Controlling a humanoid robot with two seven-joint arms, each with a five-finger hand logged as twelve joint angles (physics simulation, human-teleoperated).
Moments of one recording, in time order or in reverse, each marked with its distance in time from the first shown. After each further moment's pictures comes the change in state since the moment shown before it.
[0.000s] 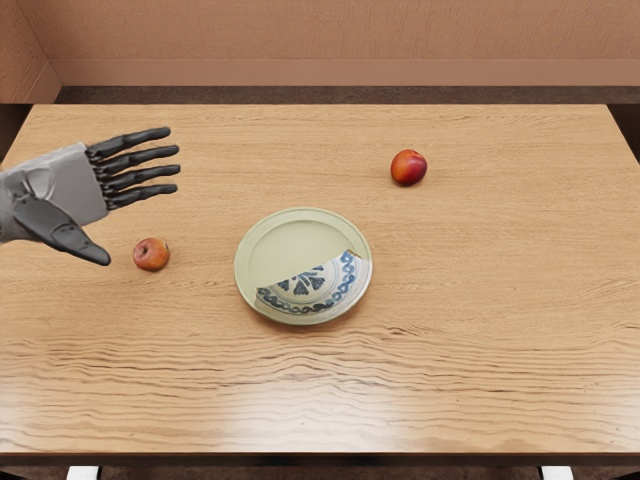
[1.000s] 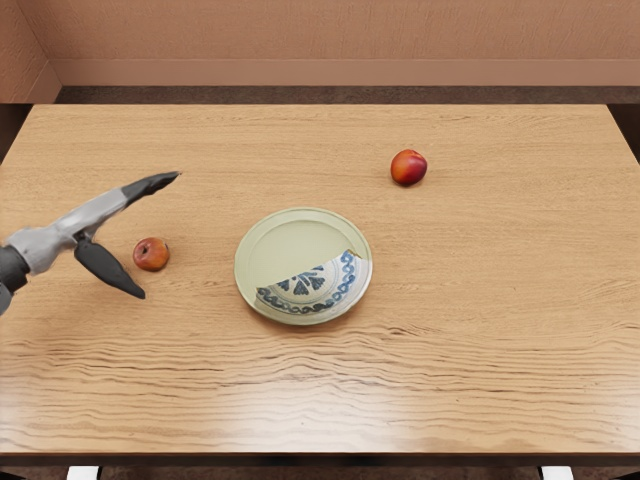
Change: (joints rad) left arm 0.203 -0.322 -0.075 0.358 0.871 0.691 -0.222; right arm 0.001 0.000 0.007 -0.002 0.005 -0.005 0.000
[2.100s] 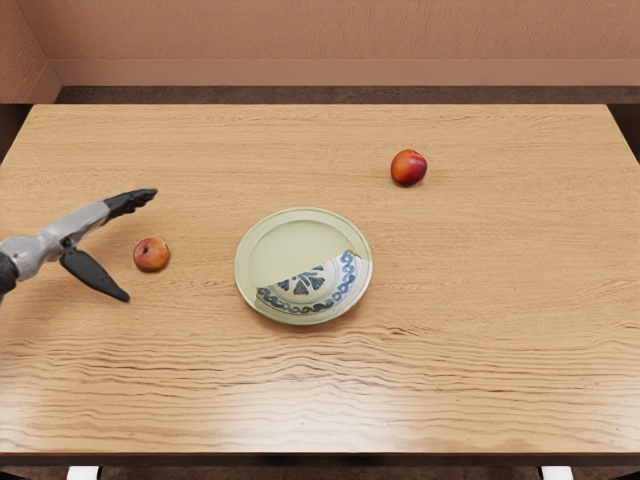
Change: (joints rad) left arm 0.014 -0.079 0.002 0.223 -0.038 -0.119 -0.008; right arm -0.001 0.000 0.002 -0.001 0.002 0.000 0.000
